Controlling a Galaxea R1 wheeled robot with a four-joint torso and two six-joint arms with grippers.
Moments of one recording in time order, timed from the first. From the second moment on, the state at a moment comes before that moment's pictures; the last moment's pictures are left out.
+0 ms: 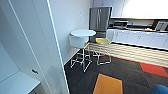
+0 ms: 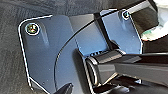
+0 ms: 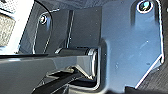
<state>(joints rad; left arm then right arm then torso) 1.44 3.02 -2.72 1.44 -0.09 -1.23 -1.53 3.07 -2.70 -0.21 0.10 0.11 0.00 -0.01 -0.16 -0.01</state>
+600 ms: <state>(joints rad) 1.44 3.02 -2.72 1.44 -0.09 -1.23 -1.53 3.07 -2.71 -0.21 0.10 0.11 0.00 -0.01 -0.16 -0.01</state>
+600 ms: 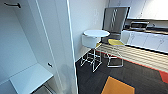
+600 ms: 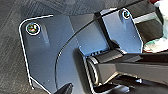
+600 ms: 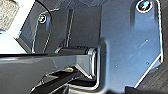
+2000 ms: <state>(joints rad) 1.45 3.02 -2.72 1.44 -0.09 -1.23 -1.53 3.07 -2.71 -0.20 0.10 0.11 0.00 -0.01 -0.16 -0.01</state>
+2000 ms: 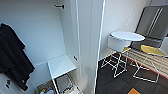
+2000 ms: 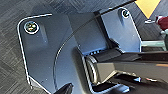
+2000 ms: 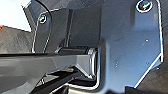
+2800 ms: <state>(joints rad) 1.45 3.02 -2.72 1.44 -0.09 -1.22 -1.53 3.07 -2.71 -0.20 0.10 0.11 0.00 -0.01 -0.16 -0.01</state>
